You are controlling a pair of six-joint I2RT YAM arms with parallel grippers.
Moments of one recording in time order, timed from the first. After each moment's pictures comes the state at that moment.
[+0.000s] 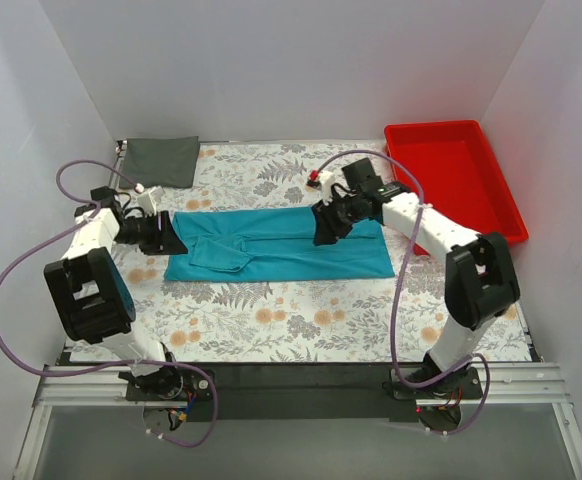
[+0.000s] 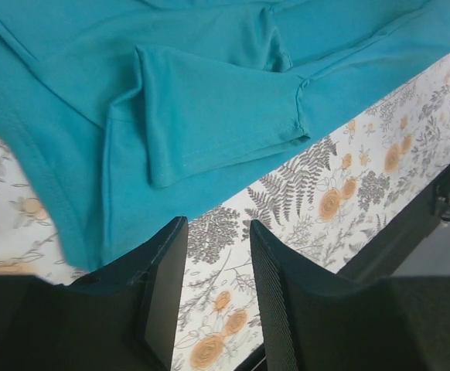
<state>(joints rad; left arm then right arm) 0.35 1.64 1.19 -0.91 0.80 0.42 0.46 1.67 1.31 -0.62 -0.56 -0.28</state>
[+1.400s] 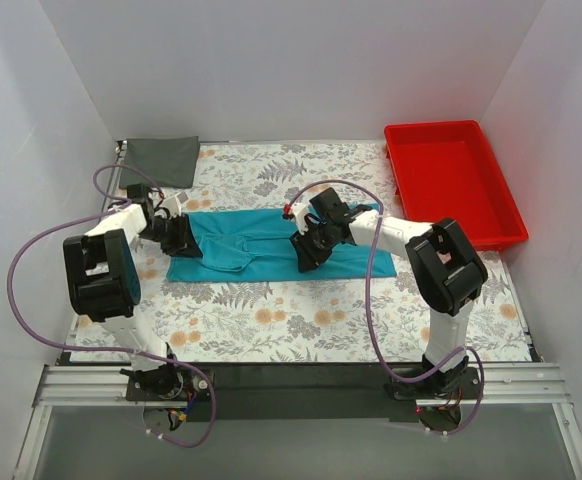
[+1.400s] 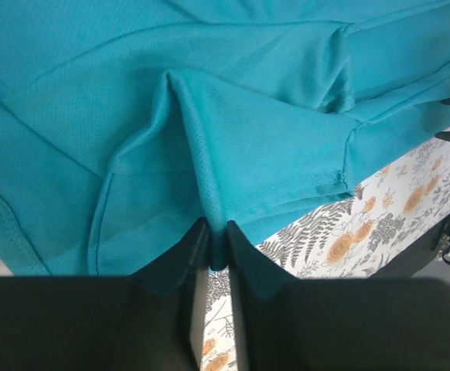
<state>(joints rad) 0.18 1.78 1.12 -0.71 0.63 0.12 0.66 1.90 1.24 -0.39 -0.48 -0.15</state>
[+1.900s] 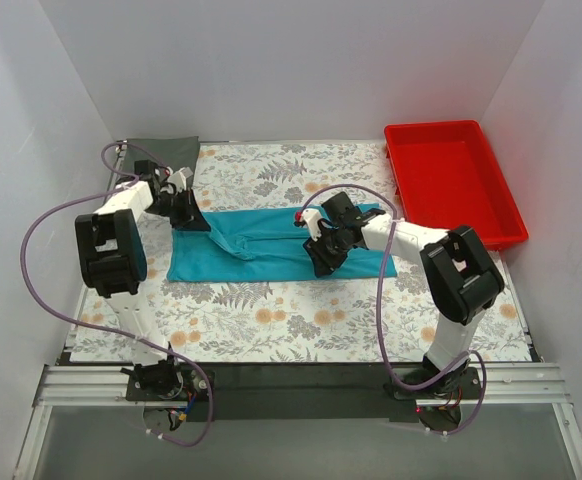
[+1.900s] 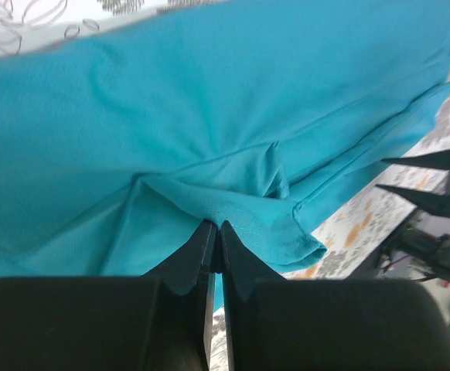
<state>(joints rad) 0.13 1.98 1.42 -0.73 0.72 0.01 0.63 1.81 1.14 -0.46 -0.40 -0.25</state>
